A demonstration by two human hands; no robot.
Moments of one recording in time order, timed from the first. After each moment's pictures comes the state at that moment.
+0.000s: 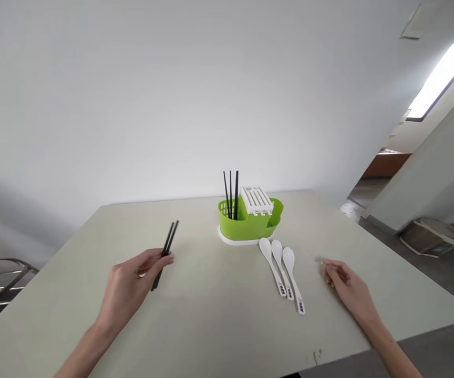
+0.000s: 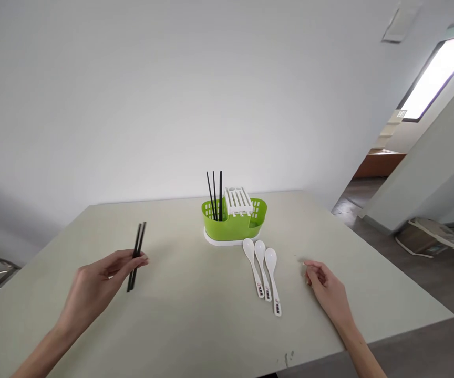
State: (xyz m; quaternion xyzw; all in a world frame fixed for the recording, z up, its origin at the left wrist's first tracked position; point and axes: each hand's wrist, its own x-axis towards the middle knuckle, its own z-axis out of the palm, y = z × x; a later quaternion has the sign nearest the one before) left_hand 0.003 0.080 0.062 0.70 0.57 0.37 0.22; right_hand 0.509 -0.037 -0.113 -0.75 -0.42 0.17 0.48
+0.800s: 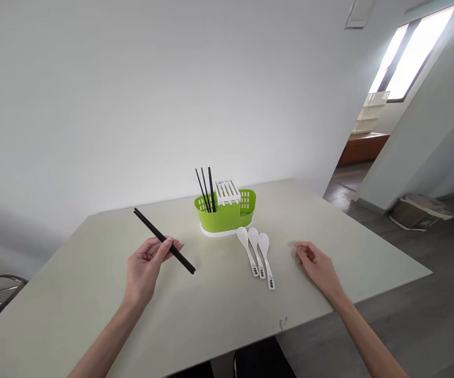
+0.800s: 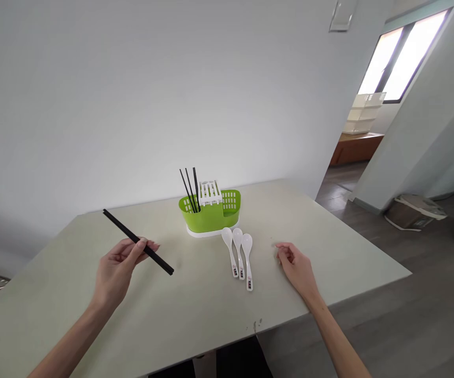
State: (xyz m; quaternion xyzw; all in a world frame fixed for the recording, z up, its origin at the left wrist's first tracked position) left_hand 0.096 0.067 0.057 0.59 0.48 0.51 0.40; right_hand 0.504 -0.039 -0.105 -0.71 -0.45 0.19 0.50
